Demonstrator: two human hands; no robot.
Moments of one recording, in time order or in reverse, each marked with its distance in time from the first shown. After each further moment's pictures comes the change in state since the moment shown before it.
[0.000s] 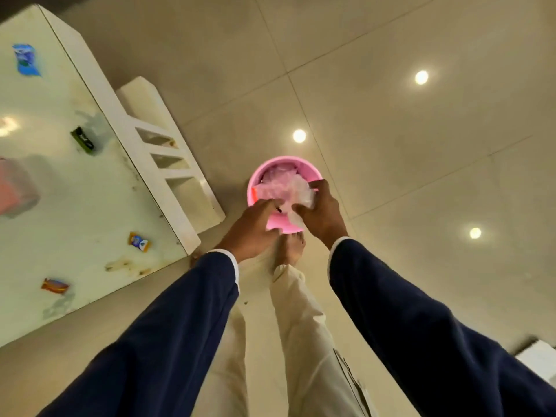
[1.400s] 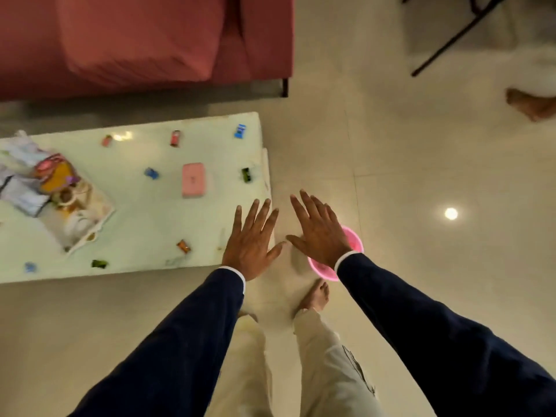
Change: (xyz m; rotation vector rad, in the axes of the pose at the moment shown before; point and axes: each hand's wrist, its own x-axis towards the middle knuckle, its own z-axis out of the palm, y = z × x) left_hand -0.234 -0.008 -0.128 0.805 0.562 -0.101; right_hand -0.187 -0.223 0.033 -1.126 -0.105 -0.969
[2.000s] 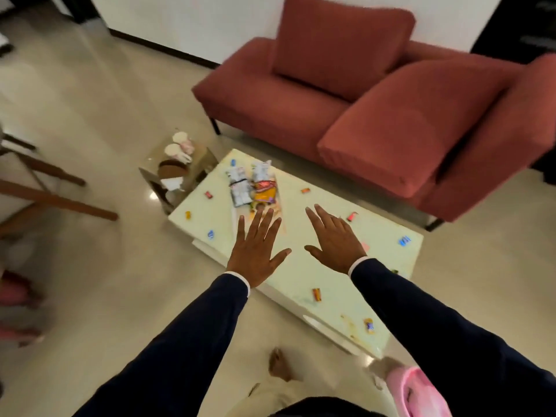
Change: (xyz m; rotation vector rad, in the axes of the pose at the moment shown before) left_hand -0.301 -0.302 -0.069 -0.076 0.305 -0.668; right_hand 0.094 -0.423 -0.111 -0.261 0.054 -0.599
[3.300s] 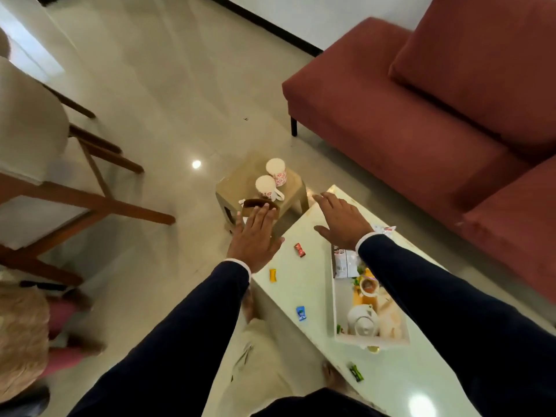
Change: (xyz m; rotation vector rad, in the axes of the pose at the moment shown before) left_hand 0.225 -0.505 0.064 -0.265 -0.144 -0.298; right_hand 0.559 -0.237 -0.005 -0.004 -0.183 -0.161
